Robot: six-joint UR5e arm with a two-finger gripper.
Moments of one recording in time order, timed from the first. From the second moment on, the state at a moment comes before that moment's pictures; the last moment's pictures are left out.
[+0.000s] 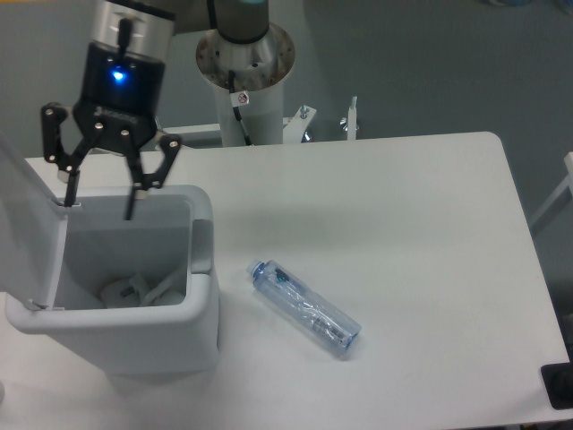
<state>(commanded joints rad) 2.41 -1.56 -1.64 -0.81 1.15 -0.07</state>
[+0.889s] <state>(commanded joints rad) 2.56 -1.96 -1.69 -0.80 1.43 -0.11</state>
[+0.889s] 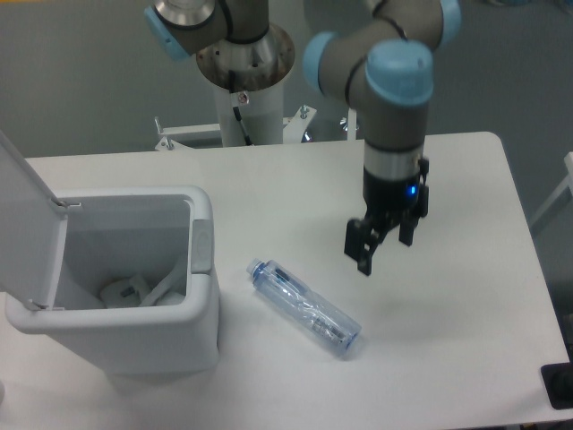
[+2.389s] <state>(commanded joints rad) 2.45 -2.17 -1.62 -0.79 1.48 -0.13</state>
